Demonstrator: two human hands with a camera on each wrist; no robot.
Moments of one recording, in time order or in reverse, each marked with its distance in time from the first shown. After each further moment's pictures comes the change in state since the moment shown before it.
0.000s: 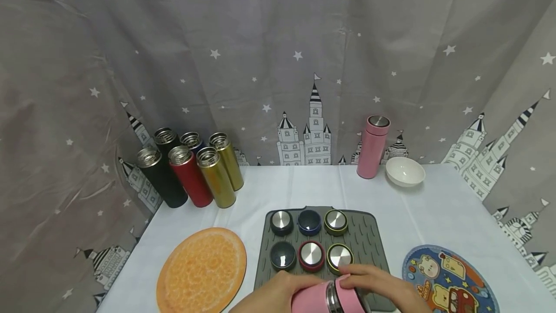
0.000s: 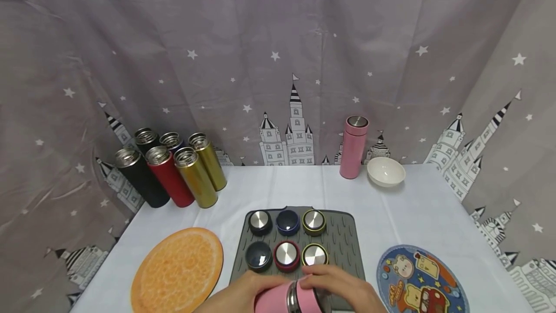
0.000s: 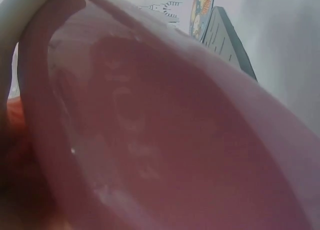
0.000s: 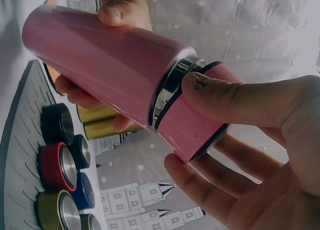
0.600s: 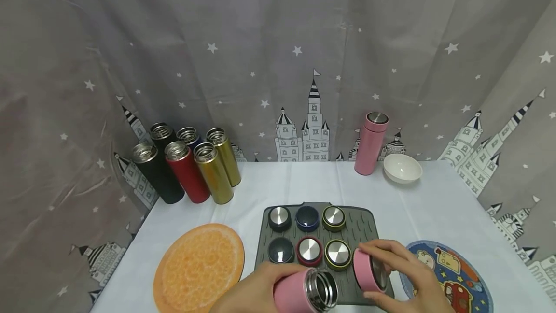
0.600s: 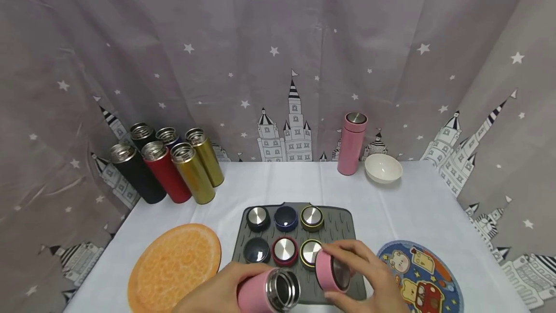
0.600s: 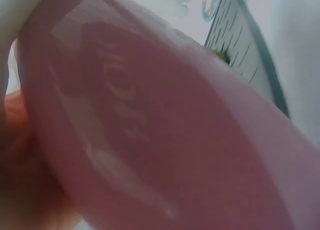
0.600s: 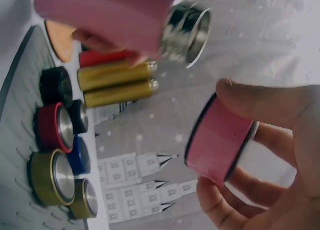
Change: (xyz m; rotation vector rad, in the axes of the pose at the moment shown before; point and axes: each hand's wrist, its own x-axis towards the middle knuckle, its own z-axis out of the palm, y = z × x) left_hand -0.020 0.009 -0.015 -0.123 0.049 -0.119; right_hand 0.003 -0.021 -0.012 -0.334 0.305 0.257
